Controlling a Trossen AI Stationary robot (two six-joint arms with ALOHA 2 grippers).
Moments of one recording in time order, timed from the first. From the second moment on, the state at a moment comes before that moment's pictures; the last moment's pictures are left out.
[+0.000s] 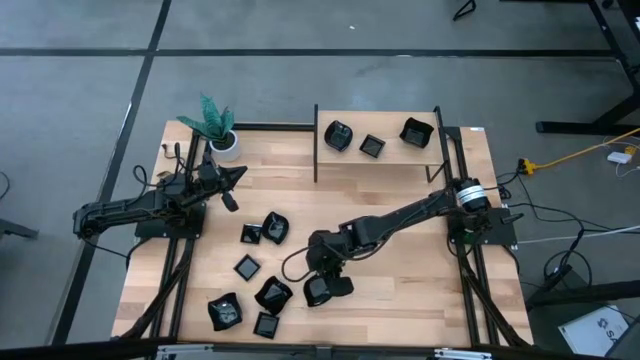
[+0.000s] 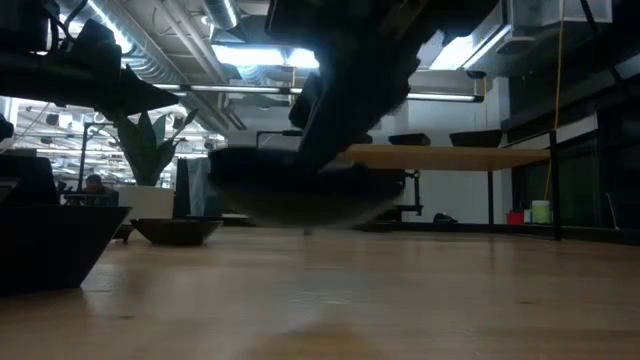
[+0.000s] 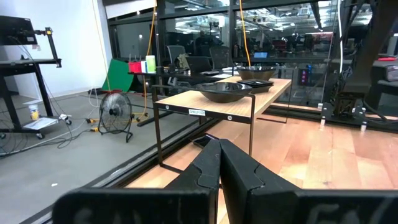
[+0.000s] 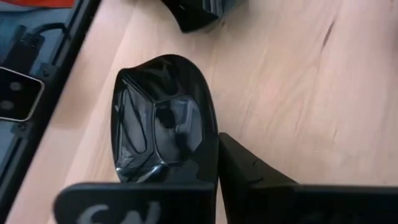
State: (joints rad) left arm 0.21 0.00 0.01 0.06 -0.37 0.02; right arm 0.27 1.99 1.47 -0.41 -0.19 0.04
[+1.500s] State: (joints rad) left arm 0.21 0.00 0.01 0.06 -0.37 0.02; right arm 0.05 1.57 1.47 -0.69 -0.18 -0.09
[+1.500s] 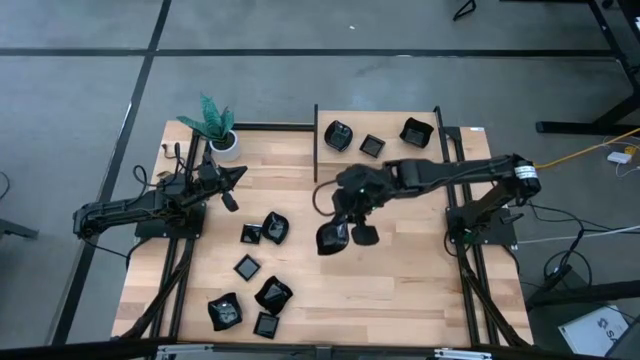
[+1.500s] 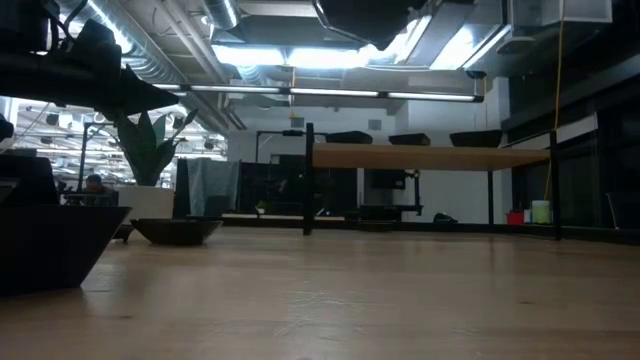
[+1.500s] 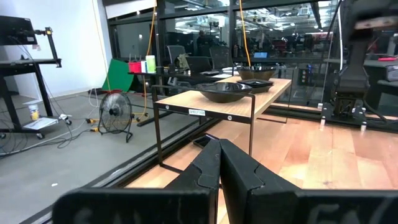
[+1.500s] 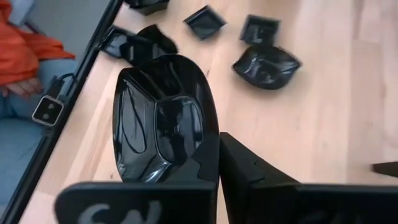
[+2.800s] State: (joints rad) left arm 0.21 0.00 0.01 0.06 -0.37 0.02; right arm -0.38 1.38 1.47 -0.78 -0.18 -0.17
